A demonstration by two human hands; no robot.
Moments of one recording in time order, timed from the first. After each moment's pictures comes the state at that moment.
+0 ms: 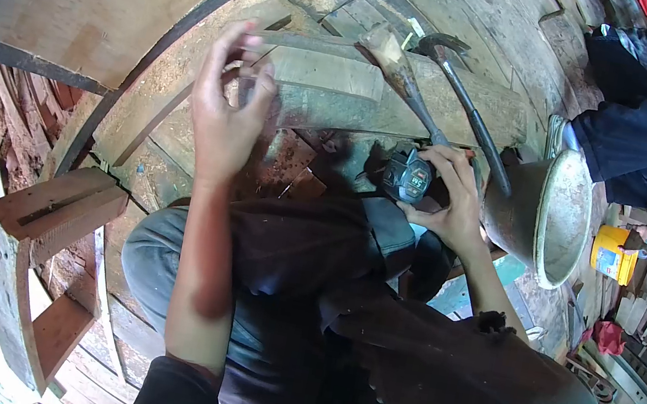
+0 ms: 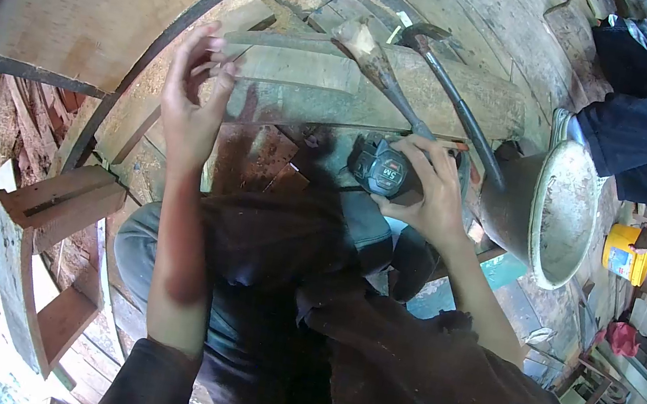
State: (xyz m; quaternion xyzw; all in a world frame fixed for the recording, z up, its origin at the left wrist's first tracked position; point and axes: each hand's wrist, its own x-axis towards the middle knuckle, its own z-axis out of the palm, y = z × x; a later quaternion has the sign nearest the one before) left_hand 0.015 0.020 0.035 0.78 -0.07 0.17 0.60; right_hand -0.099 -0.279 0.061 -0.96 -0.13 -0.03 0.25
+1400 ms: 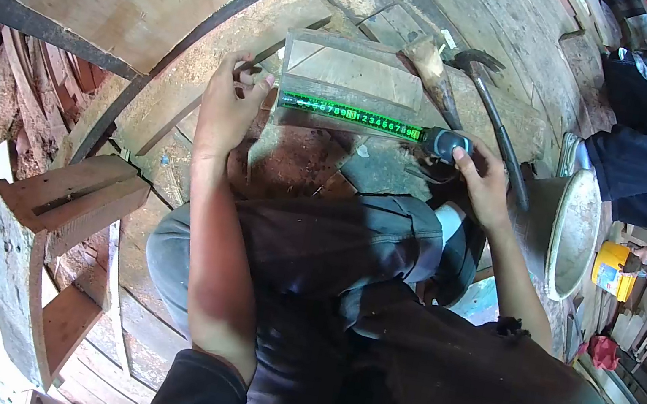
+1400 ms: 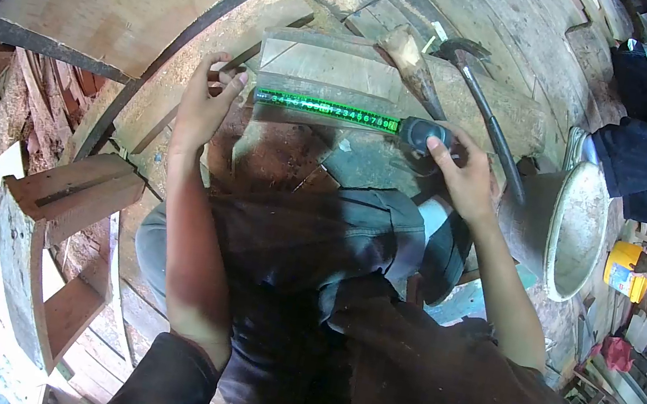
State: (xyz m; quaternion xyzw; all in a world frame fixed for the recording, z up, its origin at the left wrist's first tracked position) left_hand 0.028 0.088 -0.019 0.85 0.05 -0.02 0.52; right_hand -0.056 -0.273 0.046 -0.87 0.08 0.07 0.49
